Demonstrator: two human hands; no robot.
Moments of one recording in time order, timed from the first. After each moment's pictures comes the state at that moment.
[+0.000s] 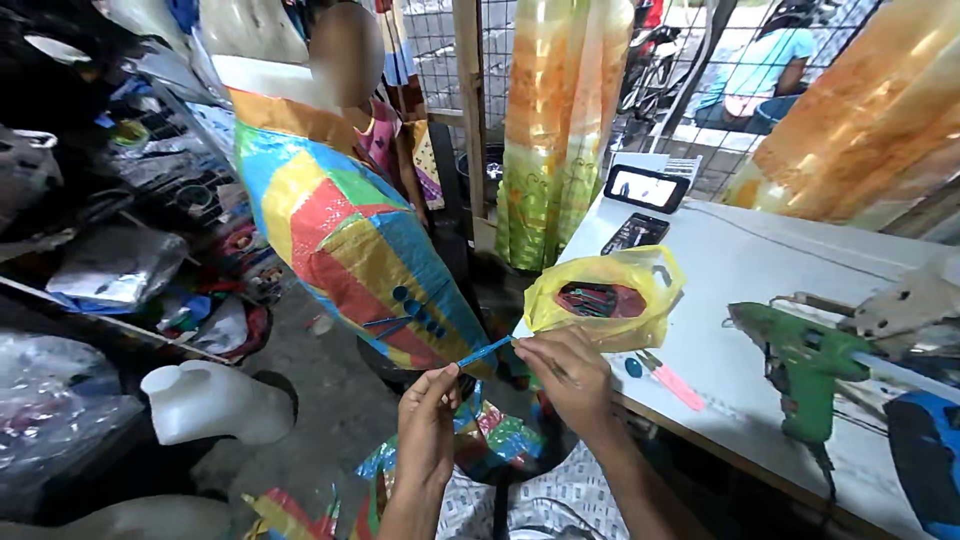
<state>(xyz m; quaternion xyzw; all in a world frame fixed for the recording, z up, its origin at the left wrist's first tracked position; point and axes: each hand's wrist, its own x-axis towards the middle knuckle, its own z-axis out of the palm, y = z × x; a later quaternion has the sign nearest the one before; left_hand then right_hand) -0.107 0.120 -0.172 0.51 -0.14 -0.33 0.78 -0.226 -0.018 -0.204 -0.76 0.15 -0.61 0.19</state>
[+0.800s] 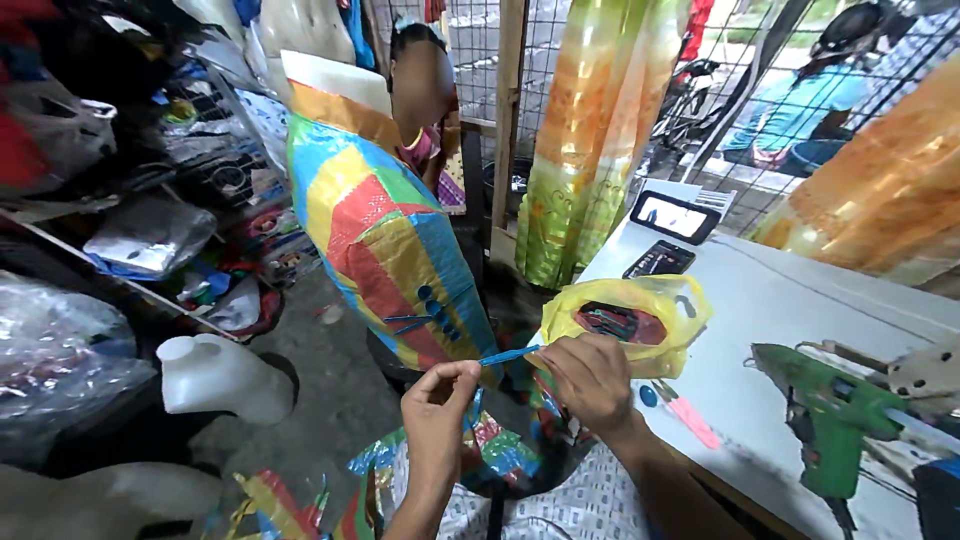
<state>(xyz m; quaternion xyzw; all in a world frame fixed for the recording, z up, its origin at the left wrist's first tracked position) -0.109 0.121 -0.163 0.56 -0.29 -0.13 0.76 -0.223 -0.044 -0.193 -0.79 0.06 -0.61 -0.06</state>
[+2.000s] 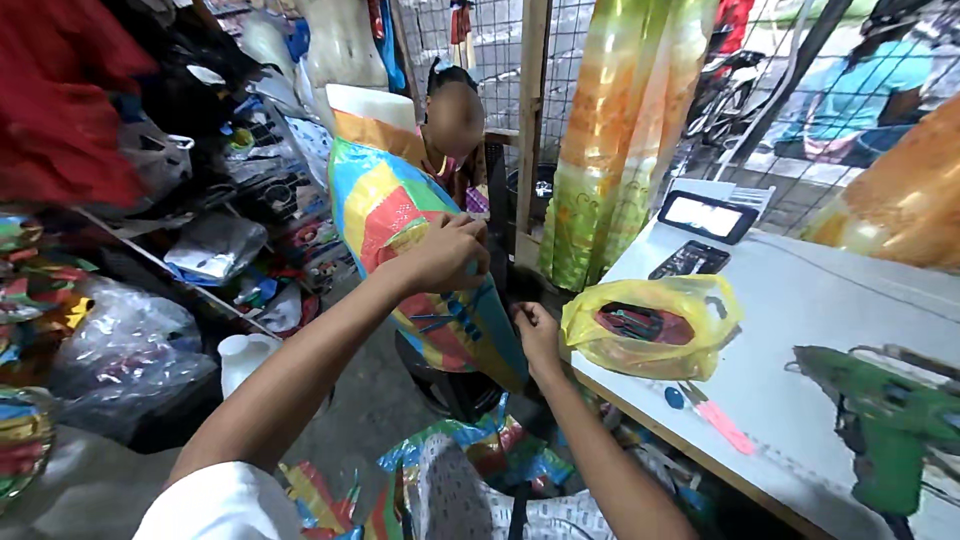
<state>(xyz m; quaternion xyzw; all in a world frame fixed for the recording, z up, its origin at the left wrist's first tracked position) 0.025 0.028 -0.020 0.64 -0.77 0.04 -0.02 -0.116 -0.049 -0.227 -0.61 0.31 -0.45 0.57</state>
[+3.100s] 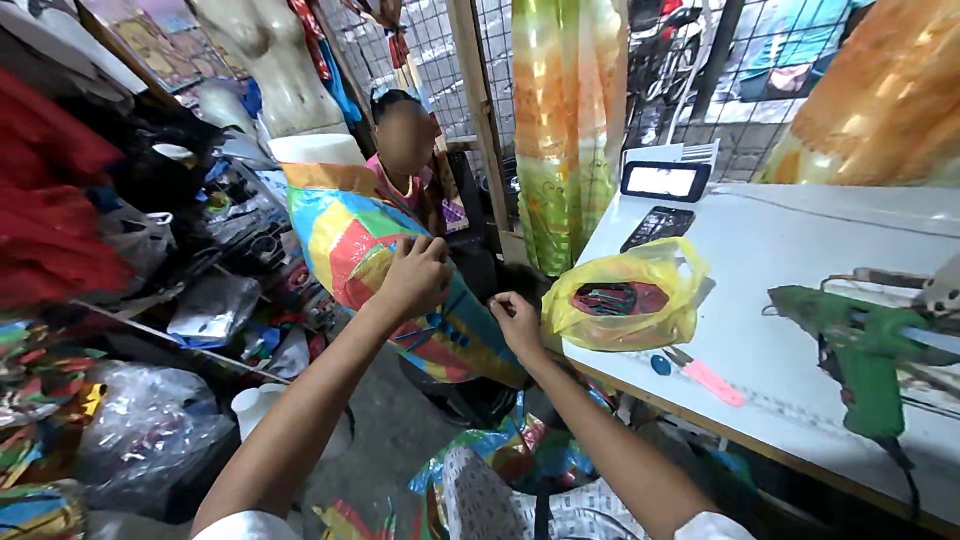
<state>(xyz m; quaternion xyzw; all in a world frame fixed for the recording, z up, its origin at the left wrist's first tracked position) 0.022 0.015 -0.045 0.68 -0.72 0.13 -0.07 -0.118 -0.060 -0.215 -0.63 0.30 -0.45 0.56</state>
